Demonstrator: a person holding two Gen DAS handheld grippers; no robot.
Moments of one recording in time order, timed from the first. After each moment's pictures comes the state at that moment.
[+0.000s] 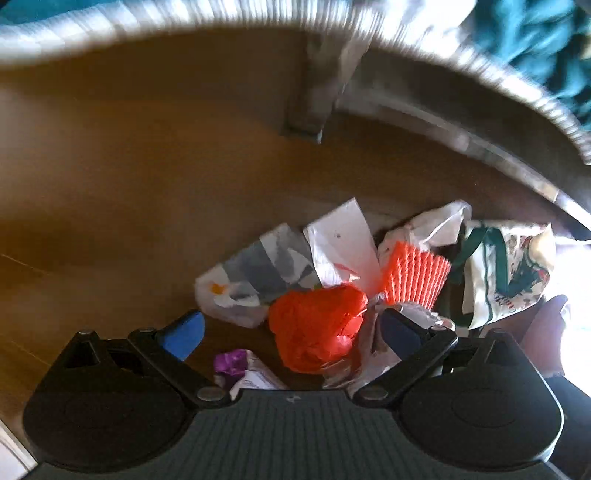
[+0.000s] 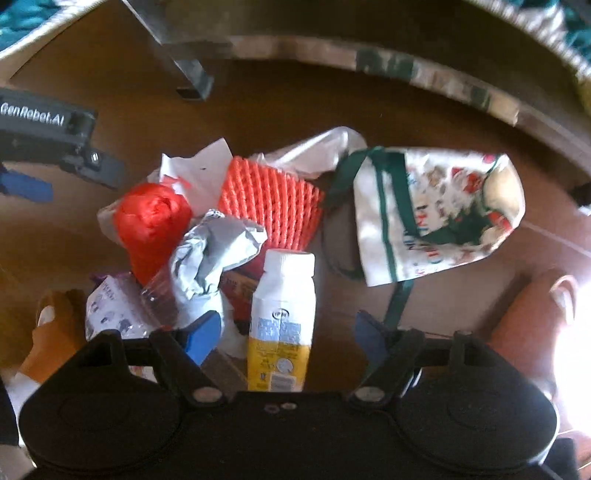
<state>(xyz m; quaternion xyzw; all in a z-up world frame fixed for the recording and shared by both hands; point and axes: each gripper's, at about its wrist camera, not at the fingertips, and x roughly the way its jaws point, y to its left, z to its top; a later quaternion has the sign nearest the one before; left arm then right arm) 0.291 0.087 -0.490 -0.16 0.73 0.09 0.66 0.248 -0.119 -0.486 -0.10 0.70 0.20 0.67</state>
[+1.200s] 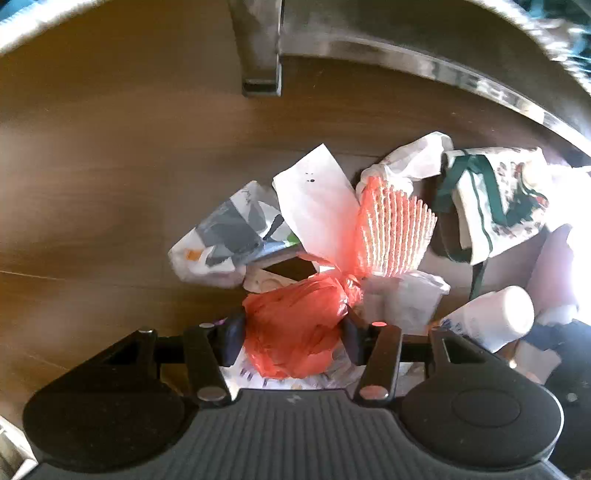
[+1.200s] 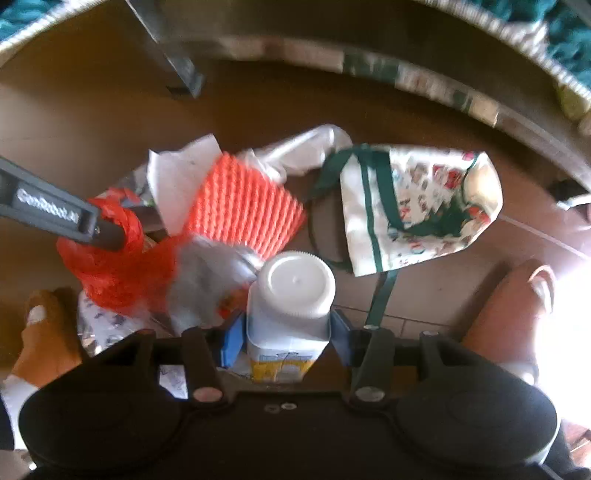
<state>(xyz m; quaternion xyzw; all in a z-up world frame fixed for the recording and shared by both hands) 0.274 0.055 -0.470 -0.10 0.75 0.04 0.65 0.229 -0.118 -0.462 -0.14 0.69 0.18 0.69</state>
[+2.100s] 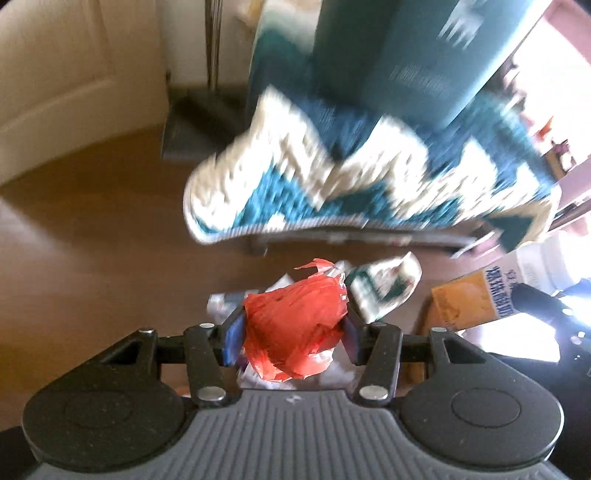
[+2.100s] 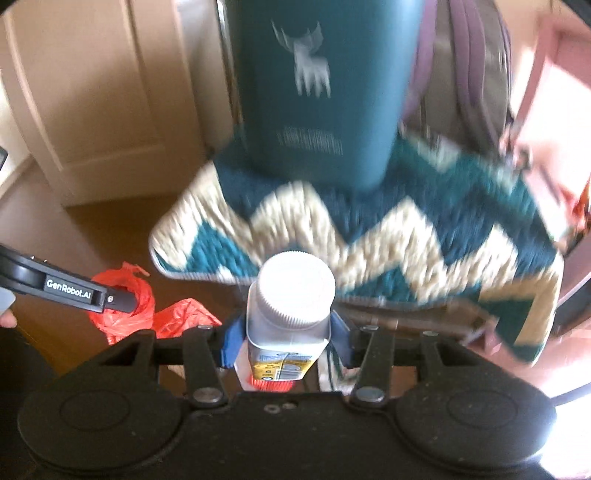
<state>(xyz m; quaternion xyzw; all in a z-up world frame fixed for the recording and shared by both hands) 0.173 0.079 -0.145 -0.11 0.55 0.00 0.83 0.160 -0.153 -0.116 -0.09 0.44 0.22 0.87</state>
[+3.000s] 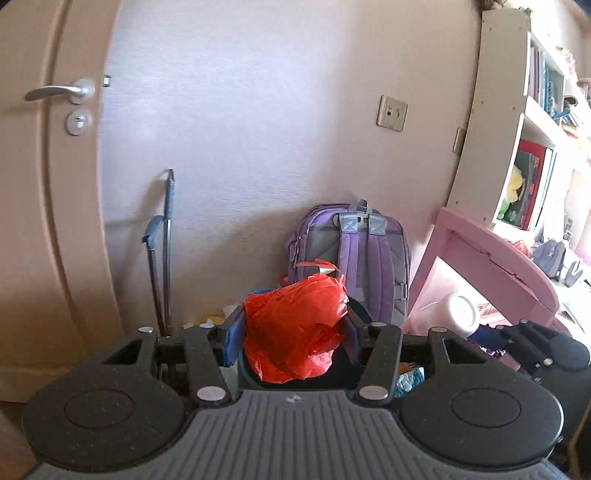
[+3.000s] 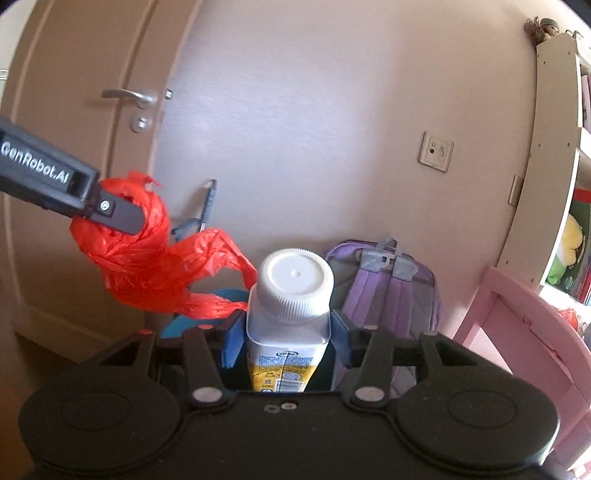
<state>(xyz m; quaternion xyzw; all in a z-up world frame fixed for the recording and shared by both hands) 0.264 0.056 0.200 -0.07 0.23 -0.04 0.97 0.262 -0.132 0.144 -0.14 0.16 0.18 0.96</state>
